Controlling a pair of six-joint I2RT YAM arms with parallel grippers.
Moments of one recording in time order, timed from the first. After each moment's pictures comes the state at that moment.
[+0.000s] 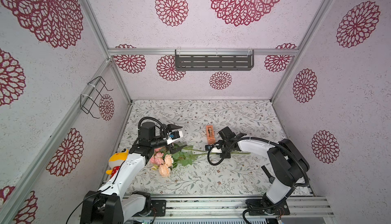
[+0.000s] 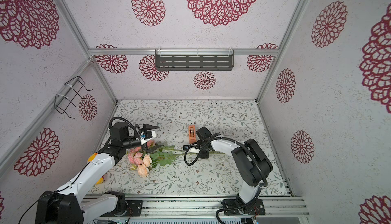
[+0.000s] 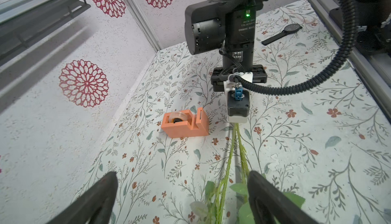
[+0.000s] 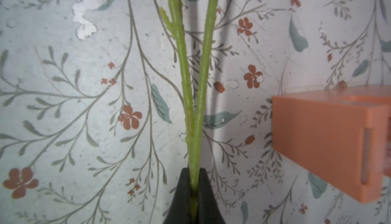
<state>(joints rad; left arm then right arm) -0.21 1.15 0.69 -0.06 0.87 0.92 0.61 1.70 0.97 -0.45 -0.19 -1.03</state>
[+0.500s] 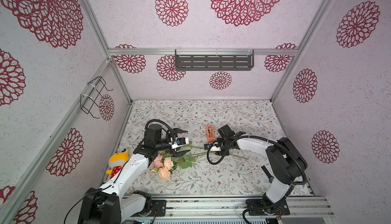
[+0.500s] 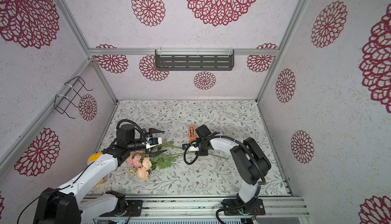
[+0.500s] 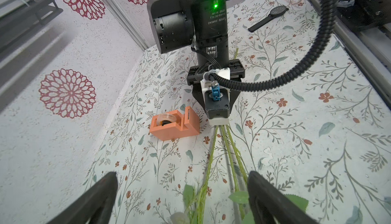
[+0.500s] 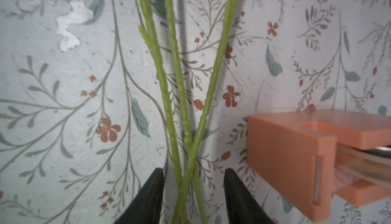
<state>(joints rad) -0.30 1.16 0.67 -0.04 0.76 0.99 0.61 1.72 1.02 -0.43 -0.21 -1.08</state>
